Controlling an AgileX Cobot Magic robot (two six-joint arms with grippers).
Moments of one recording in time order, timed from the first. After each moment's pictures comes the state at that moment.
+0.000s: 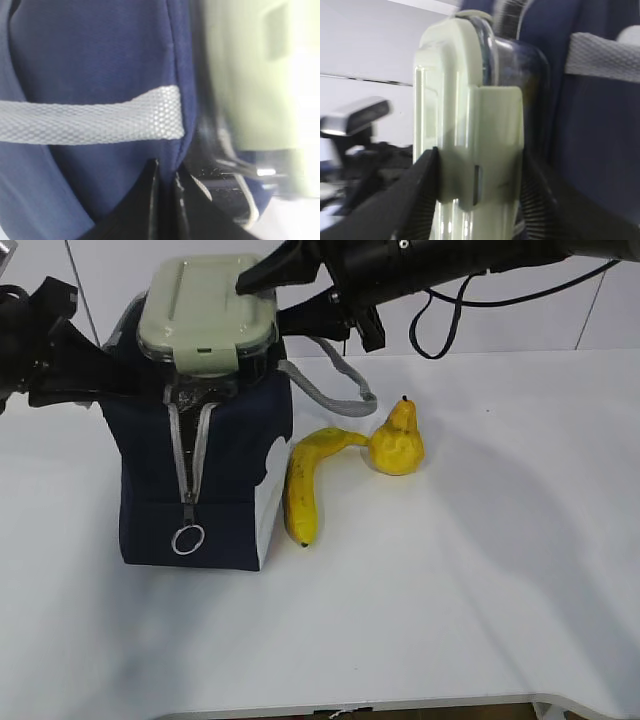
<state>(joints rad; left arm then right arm) -0.05 1.56 -1.07 -1.11 0.86 0.59 0.30 2.02 -1.78 1.24 1.00 -0.35</state>
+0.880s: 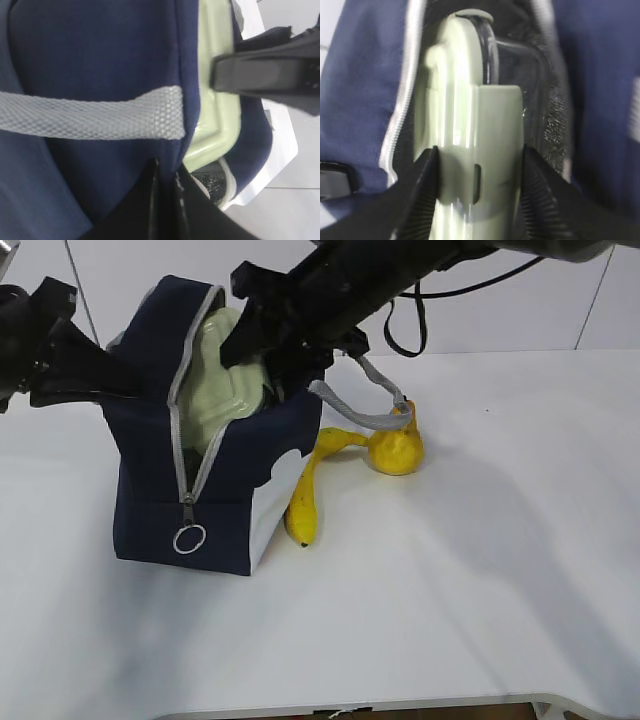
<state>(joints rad) -0.05 1.56 -1.07 -1.12 0.88 0.62 0.43 2.11 -1.94 0.76 0.95 -0.25</state>
